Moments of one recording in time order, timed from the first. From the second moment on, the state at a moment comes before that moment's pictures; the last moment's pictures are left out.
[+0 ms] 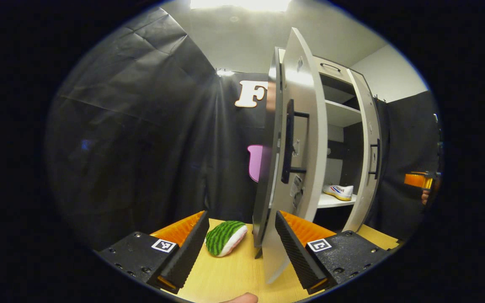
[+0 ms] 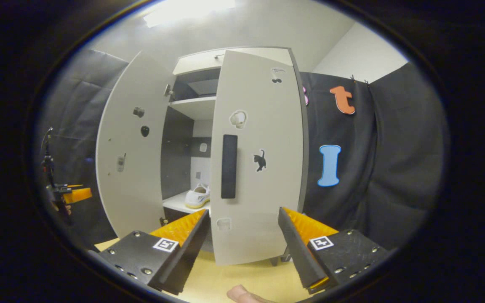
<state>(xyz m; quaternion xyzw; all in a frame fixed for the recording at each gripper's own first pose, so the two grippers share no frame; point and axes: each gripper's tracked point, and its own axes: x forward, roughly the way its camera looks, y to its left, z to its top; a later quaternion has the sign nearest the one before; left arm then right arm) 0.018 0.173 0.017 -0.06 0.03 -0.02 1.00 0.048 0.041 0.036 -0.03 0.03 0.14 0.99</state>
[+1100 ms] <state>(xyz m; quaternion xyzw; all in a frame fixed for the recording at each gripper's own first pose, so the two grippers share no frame) 0.108 0.172 0.070 -0.07 0.05 -0.05 1.00 -0.053 0.057 0.008 0.01 0.00 0.16 0.99</state>
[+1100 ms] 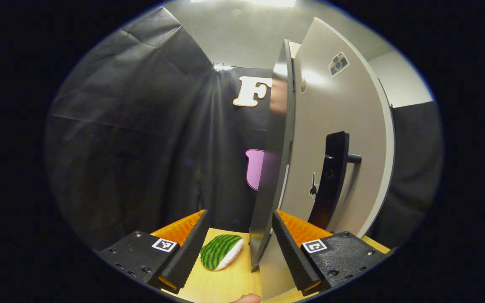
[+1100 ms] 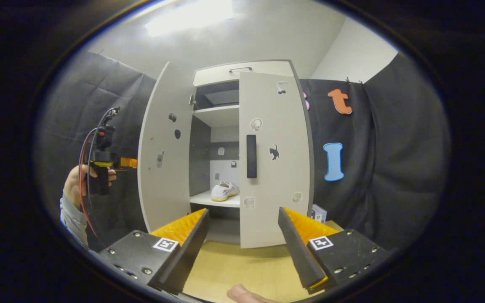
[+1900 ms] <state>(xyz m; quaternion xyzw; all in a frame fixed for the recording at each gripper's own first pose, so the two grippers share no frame) 0.106 0.108 0.078 -0.06 0.05 -0.09 0.99 -0.051 0.009 0.000 0.04 -0.01 0.12 0.99</state>
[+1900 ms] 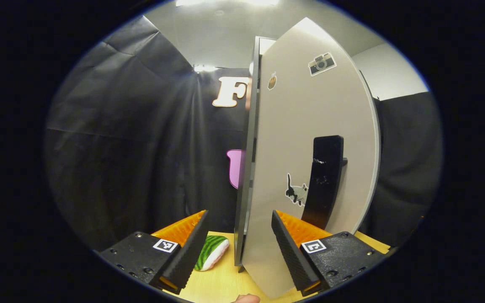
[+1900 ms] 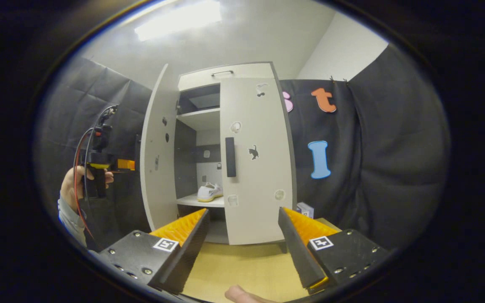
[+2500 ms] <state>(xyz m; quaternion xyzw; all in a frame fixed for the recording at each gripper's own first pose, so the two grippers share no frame) 0.134 0.056 0.065 -0.07 0.08 -0.13 0.99 -0.042 -0.002 -0.017 0.04 0.00 0.10 0.99</state>
